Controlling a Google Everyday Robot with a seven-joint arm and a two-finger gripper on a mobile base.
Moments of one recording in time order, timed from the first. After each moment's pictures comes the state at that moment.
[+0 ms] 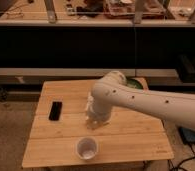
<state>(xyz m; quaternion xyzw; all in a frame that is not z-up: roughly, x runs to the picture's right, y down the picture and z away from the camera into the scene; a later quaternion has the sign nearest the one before) -0.038 0.150 0.660 -0.20 -0.31 -0.54 0.76</state>
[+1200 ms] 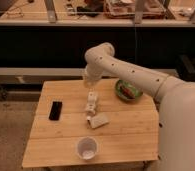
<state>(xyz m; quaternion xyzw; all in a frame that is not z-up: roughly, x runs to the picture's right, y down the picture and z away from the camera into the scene) -0.014 -0.038 0.805 -0.10 -0.23 -0.60 0.76</state>
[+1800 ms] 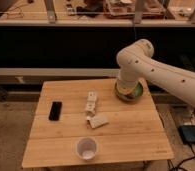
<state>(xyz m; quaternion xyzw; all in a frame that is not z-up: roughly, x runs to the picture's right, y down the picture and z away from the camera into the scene) 0.148 0.022 0.685 -0.20 -0.12 -0.54 0.81</state>
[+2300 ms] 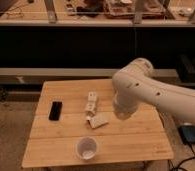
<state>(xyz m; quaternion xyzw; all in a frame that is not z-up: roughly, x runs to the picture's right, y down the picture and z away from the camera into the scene) 0.081 0.125 0.622 -0.24 -0.19 -0.54 0.78</state>
